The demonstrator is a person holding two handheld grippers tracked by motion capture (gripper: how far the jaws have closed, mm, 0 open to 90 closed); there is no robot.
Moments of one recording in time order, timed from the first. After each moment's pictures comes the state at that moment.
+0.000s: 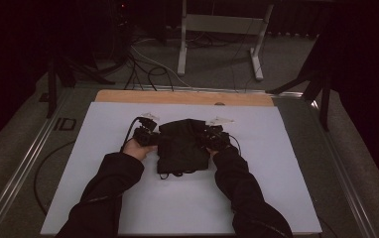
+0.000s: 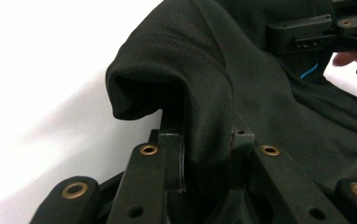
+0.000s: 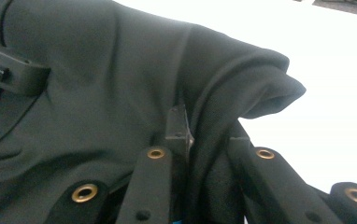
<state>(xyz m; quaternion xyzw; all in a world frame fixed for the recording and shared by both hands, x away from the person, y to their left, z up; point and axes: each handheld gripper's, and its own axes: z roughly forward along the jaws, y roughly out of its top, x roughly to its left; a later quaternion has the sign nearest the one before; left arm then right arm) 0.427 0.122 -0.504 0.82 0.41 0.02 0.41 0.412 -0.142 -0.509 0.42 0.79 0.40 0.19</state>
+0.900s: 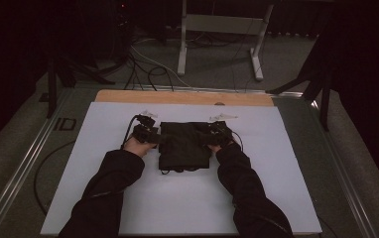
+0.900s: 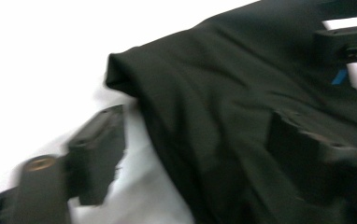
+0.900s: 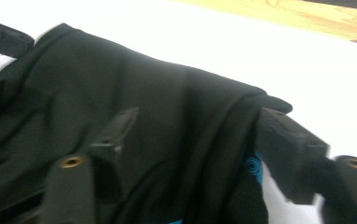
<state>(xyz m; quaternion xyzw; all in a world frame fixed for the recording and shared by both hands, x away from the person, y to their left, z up) 0.436 0.128 -0.509 0.80 0.44 0.06 0.41 0.431 -0.156 -0.516 0.44 0.77 0.41 0.19</state>
